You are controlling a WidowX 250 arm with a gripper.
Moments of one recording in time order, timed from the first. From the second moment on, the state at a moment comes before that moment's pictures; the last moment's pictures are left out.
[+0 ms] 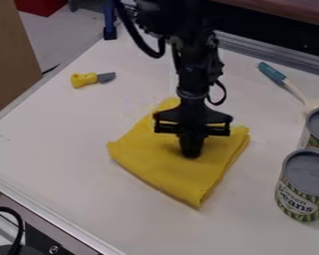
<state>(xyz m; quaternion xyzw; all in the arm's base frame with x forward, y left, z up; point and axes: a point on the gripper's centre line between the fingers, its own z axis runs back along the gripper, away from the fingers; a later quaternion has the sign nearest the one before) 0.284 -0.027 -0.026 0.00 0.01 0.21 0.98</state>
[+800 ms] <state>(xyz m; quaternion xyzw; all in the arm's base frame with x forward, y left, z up) 0.215 -0.067 -0.029 -0.02 -0.03 0.23 0.97</state>
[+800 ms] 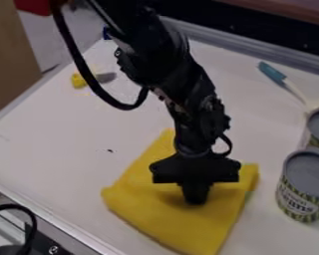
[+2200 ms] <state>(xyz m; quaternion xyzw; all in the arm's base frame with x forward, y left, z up) 0.193 -0.034 -0.014 0.00 -0.02 0.33 0.94</state>
